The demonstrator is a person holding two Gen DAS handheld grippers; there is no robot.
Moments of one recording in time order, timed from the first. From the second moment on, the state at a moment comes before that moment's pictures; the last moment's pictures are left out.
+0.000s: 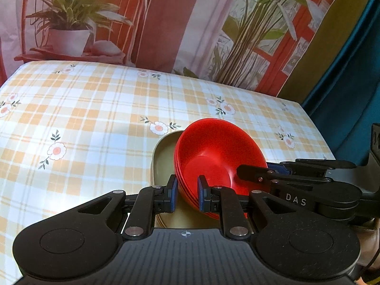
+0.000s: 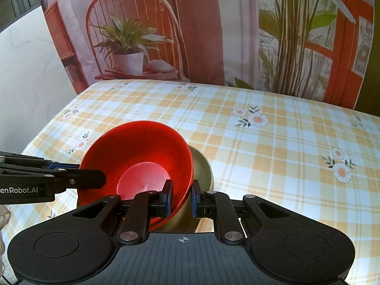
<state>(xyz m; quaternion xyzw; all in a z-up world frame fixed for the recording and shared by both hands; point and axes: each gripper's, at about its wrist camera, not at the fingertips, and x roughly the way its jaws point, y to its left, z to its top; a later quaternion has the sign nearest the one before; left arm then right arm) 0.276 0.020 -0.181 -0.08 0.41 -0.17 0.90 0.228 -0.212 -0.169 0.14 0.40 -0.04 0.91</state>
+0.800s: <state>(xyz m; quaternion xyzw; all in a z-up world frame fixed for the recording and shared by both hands) 0.278 0.023 -0.186 -0.08 0.41 -0.17 0.89 0.232 -0.213 -0.173 0.15 0.40 -0.05 0.90</state>
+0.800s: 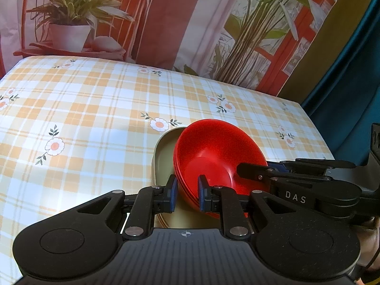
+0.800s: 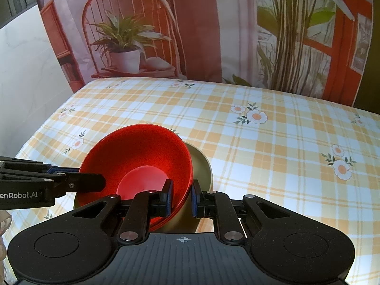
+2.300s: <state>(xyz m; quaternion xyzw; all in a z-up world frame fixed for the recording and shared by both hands) 0.130 0.052 -0.042 0.00 0.20 -0.07 0.98 0.094 -0.173 -0.027 0.11 0.24 -0.14 0.95</state>
